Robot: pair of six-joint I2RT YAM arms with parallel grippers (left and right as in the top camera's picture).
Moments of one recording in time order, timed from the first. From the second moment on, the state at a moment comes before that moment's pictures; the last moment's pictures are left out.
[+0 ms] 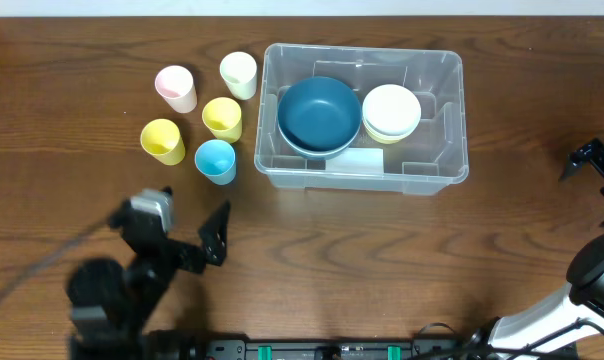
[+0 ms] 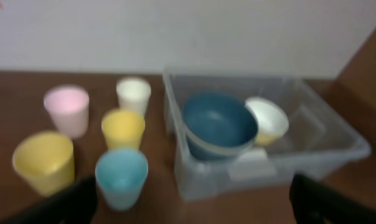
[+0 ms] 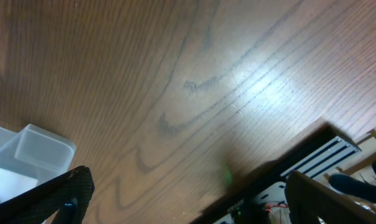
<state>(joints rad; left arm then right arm) 0.03 0.43 0.71 -0.59 0.41 -0.13 -0.63 1.91 1.77 -1.61 -0.04 0.42</state>
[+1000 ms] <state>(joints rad) 0.03 1.62 1.25 -1.00 0.17 -0.36 -0.63 1.91 1.77 -1.61 -0.04 0.42</state>
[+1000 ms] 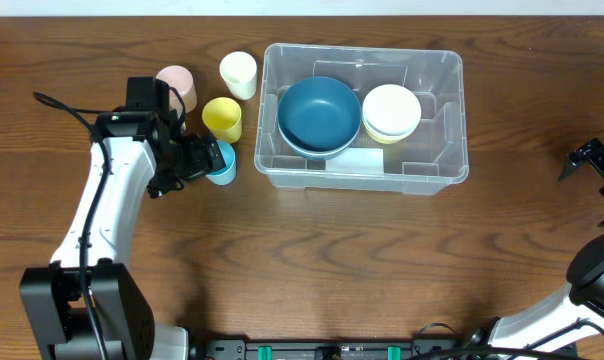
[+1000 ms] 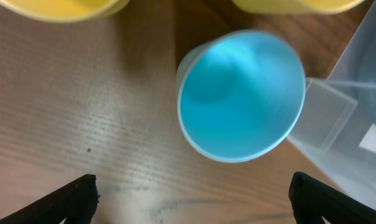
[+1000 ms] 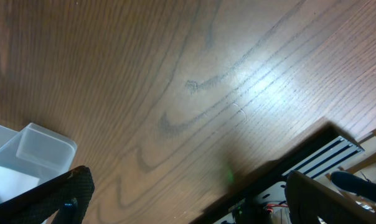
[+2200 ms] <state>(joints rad) 0.01 1.64 1.22 -0.89 0.02 -0.42 -0.63 1.91 1.77 -1.61 -0.04 0.42</state>
